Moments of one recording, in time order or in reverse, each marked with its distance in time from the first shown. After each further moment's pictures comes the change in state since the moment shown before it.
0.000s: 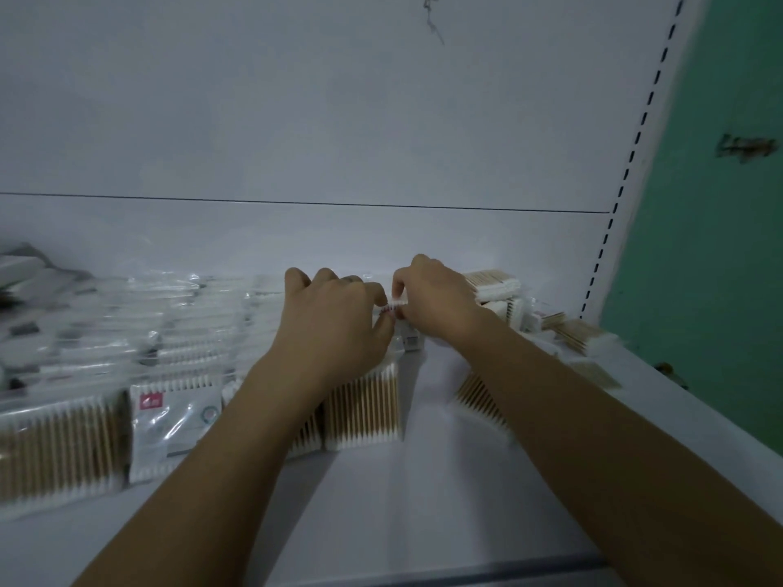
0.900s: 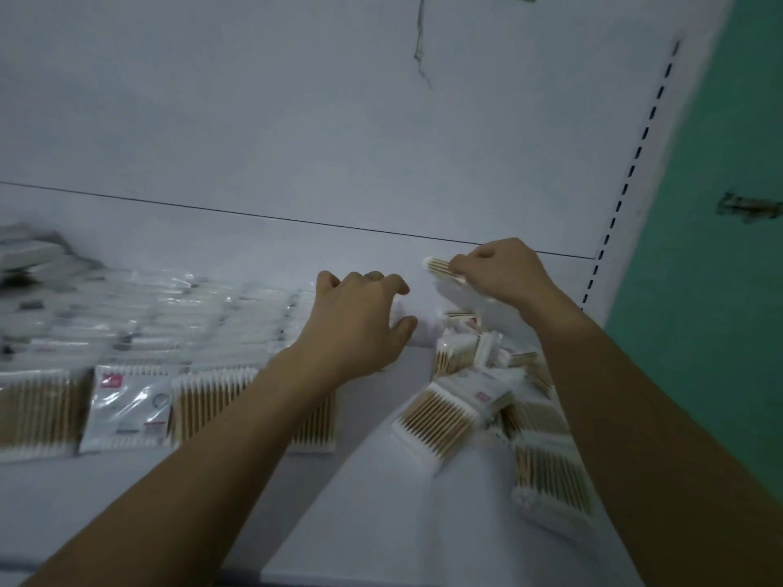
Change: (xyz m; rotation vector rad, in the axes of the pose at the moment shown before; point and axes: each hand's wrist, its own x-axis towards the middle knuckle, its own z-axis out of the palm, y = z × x) left_hand 0.024 0.062 -0.004 -0.157 0.069 -0.024; right_hand -0.016 0.099 -0.084 0.579 0.130 0.301
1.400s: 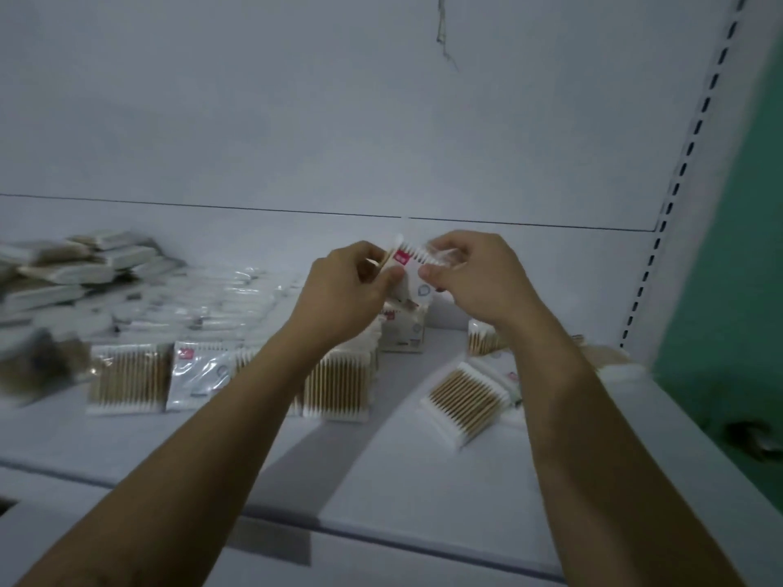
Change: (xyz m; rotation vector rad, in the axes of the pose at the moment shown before) left_hand -0.013 -0.013 -0.026 -0.337 0.118 -0.298; right_hand -0.055 -0.029 0.023 0.319 -0.151 -0.220
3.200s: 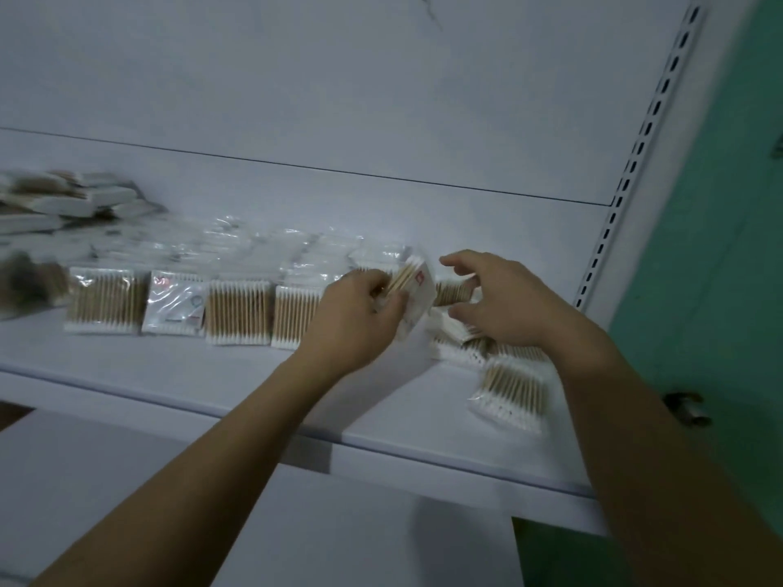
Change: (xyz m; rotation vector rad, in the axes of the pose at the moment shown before) left_hand -0.084 0.021 0.054 -0.050 -0.003 0.029; right_hand -0.069 0.044 -0.050 -0.498 -0.318 -0.084
